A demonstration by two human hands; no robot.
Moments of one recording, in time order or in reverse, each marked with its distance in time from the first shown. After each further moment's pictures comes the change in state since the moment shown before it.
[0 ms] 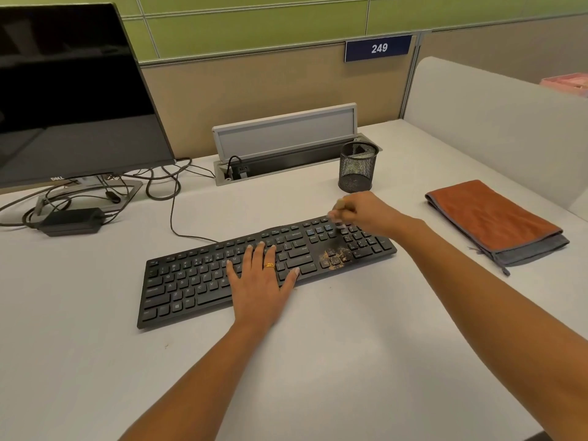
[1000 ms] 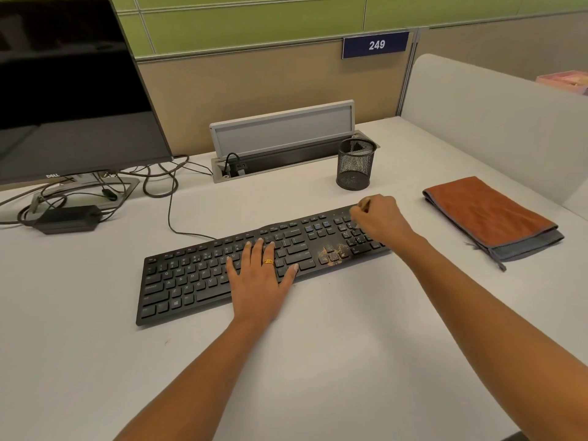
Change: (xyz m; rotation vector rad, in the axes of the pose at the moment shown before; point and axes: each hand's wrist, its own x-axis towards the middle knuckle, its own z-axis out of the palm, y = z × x) left_hand 0.000 -0.001 0.001 -0.010 0.012 0.006; right_hand -0.021 0.000 0.013 0.004 0.385 0.331
